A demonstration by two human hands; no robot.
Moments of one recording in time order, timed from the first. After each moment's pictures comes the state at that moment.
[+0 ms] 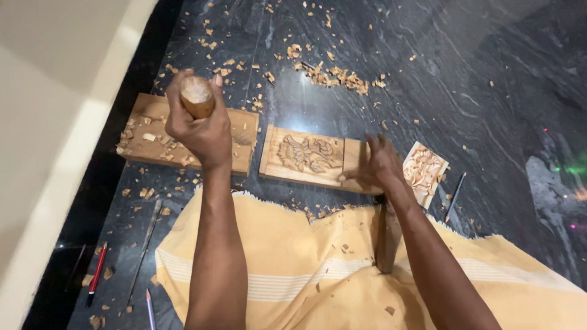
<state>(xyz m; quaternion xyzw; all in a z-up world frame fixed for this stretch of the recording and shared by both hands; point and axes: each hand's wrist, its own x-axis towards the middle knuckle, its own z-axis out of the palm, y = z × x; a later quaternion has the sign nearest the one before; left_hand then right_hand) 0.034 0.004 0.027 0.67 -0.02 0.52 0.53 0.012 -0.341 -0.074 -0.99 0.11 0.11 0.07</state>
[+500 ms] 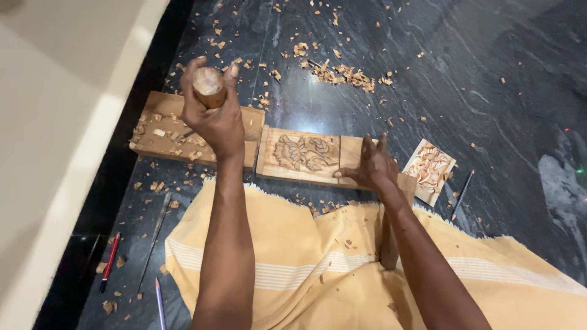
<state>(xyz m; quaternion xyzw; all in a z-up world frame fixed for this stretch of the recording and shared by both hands) 0.045 -0.013 0.028 0.62 -0.06 0.50 0.61 0.002 -0.321 -0.089 -0.98 0.14 0.14 0.09</state>
